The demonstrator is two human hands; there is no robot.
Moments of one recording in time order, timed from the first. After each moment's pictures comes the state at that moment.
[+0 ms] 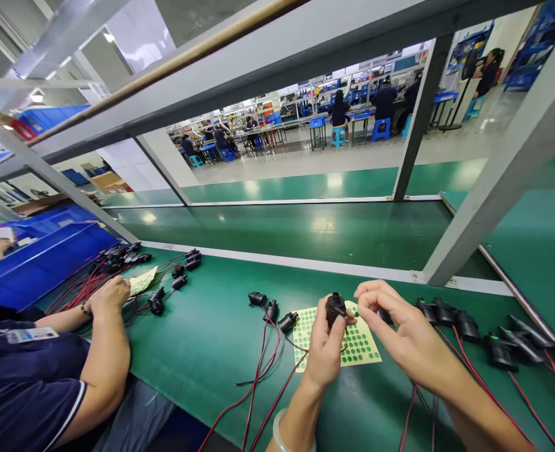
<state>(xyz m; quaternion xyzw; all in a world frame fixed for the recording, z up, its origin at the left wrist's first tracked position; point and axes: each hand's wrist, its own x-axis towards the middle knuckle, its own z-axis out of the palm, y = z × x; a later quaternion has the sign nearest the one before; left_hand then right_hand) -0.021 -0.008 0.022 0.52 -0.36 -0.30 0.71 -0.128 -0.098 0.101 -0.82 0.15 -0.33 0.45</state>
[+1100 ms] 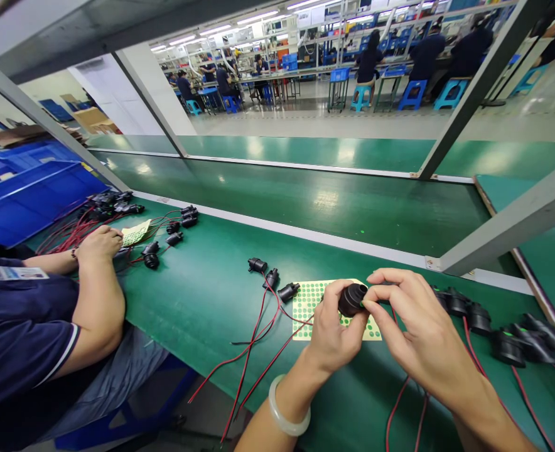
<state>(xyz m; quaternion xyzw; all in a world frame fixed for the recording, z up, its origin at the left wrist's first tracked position) -0.025 -0.004 0.031 0.62 -0.45 -0.08 0.64 -0.125 -0.093 0.094 -0.92 0.09 -0.33 0.18</state>
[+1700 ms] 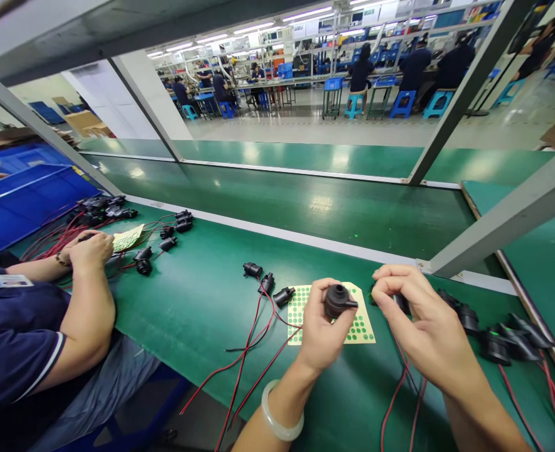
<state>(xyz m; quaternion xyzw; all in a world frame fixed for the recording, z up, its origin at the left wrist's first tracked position) -0.023 -0.008 0.034 0.54 -0.32 -0.24 0.74 -0.127 -0.100 0.096 -0.86 0.16 -0.36 0.32</state>
